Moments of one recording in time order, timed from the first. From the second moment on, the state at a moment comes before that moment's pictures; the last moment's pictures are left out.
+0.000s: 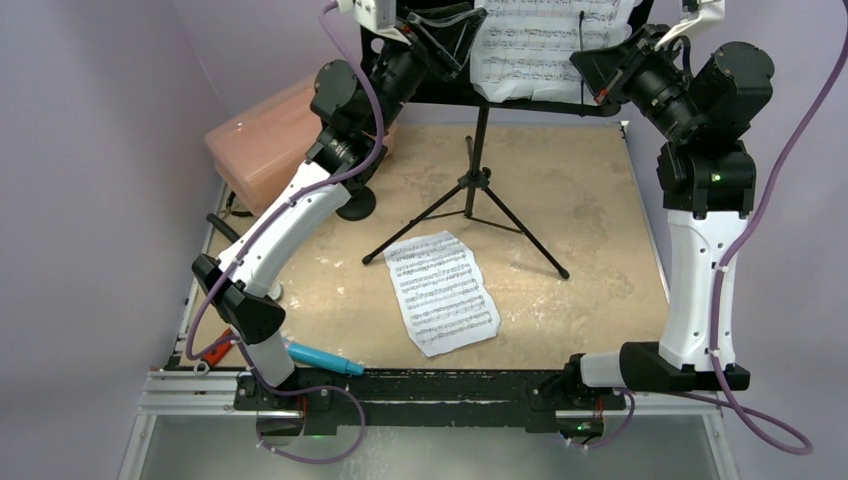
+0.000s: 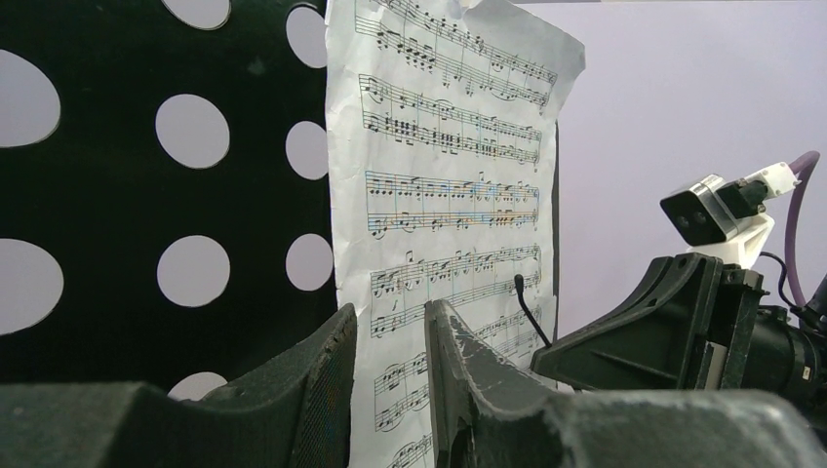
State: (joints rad) left arm -0.71 1.74 2.03 0.36 0.06 -0.33; right arm 0.01 1.36 2.05 -0.54 -0.49 0.39
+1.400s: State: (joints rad) left arm -0.76 1.74 1.99 0.33 0.00 -0.29; right arm 0.01 1.36 2.04 -0.52 -0.51 0.42
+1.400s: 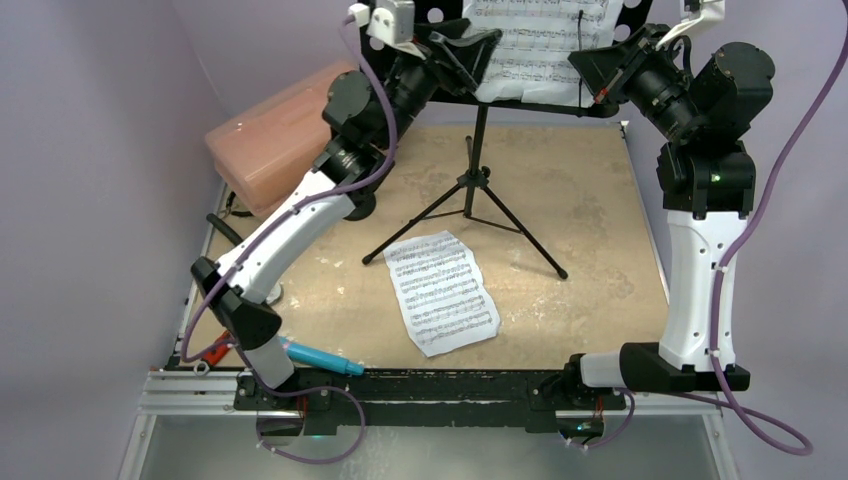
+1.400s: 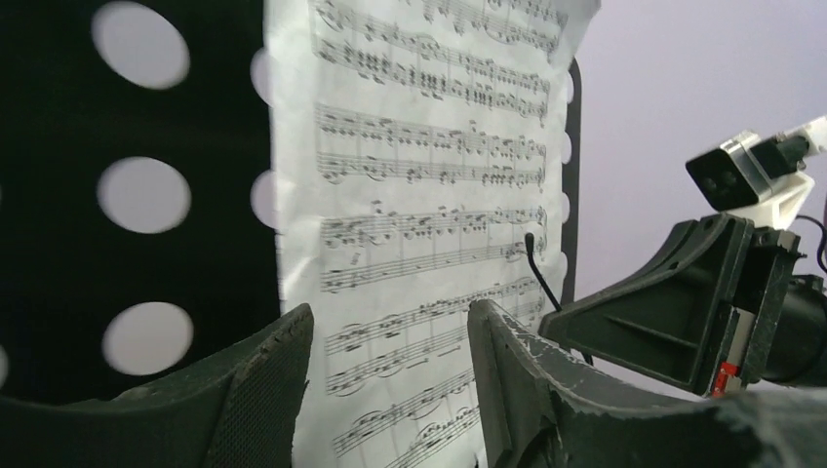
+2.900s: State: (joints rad) left arm -0.77 1.78 2.00 0.31 0.01 -0.34; right arm 0.01 1.36 2.04 -0.51 -0.52 0.44
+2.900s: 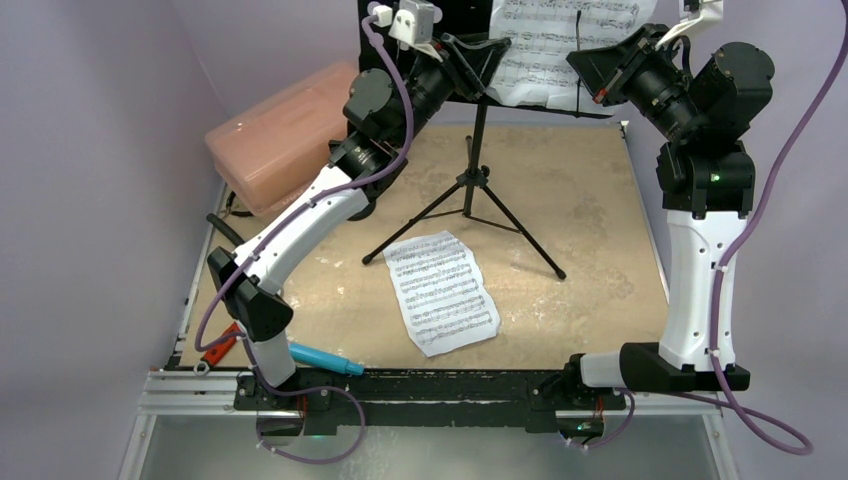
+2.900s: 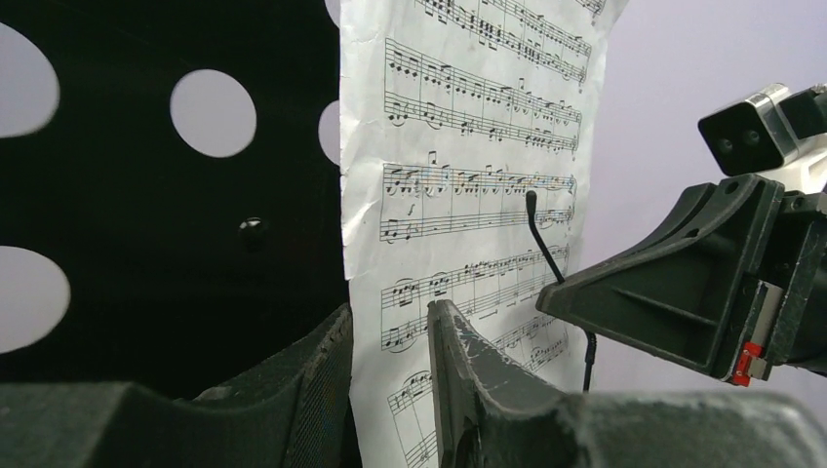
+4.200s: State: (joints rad) left arm -0.79 1.60 1.80 0.50 0.00 -0.31; right arm 0.01 1.30 2.03 -0.38 -0.52 0.50
